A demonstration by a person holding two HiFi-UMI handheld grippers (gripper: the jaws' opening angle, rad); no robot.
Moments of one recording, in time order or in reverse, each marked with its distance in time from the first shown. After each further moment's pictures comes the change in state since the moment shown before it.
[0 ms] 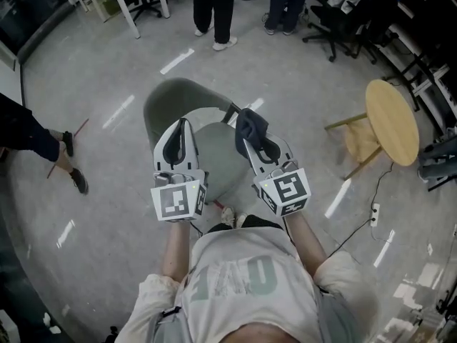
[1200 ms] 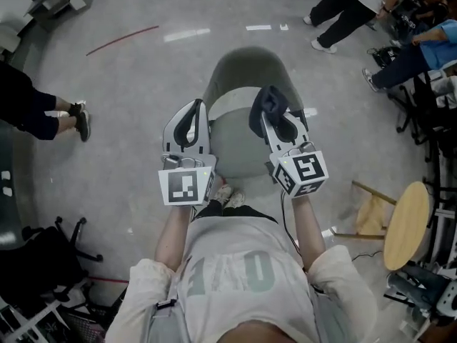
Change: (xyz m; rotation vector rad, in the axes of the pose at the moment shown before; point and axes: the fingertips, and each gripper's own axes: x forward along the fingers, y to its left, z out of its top) left arm -0.079 0.124 -0.036 0.078 0.067 0.518; right arm 0.146 0.097 -0.026 0.060 0.076 0.535
